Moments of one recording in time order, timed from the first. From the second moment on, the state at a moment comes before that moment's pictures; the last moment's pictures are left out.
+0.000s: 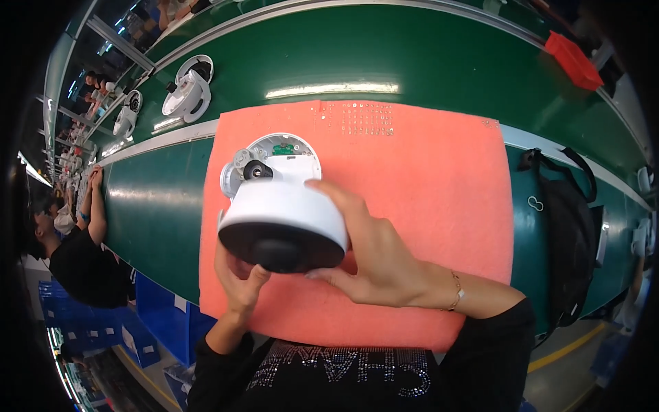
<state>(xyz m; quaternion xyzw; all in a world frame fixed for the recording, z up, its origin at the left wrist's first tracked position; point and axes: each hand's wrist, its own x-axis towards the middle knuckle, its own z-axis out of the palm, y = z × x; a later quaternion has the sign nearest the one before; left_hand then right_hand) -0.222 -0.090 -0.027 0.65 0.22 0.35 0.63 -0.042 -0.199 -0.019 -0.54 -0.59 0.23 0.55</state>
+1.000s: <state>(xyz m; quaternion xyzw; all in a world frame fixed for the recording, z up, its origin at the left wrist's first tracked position) -0.266 -0.075 -0.018 0.59 0.14 0.12 0.78 -0.069 -0.250 0.021 -0.53 -0.53 0.46 0.47</state>
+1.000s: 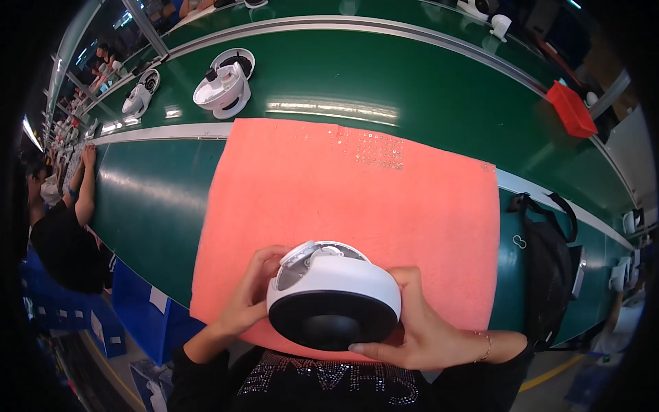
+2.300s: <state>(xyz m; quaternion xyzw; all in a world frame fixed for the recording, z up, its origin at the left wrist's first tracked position) -0.300 -0.073 0.053 0.90 0.28 0.04 0.34 -0.065 -0.175 0.032 -0.63 -0.73 0.07 0.26</state>
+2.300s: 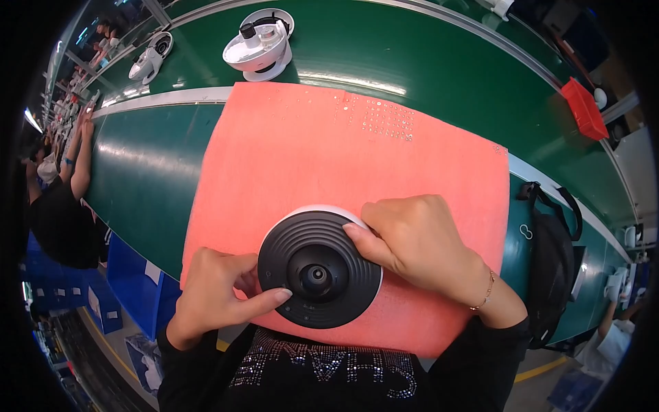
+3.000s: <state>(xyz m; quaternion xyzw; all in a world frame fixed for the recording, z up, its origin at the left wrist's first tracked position) -0.298 -0.064 0.056 0.91 0.24 0.02 0.33 -0.095 -0.188 0.073 -0.41 -0.88 0.16 0.21</state>
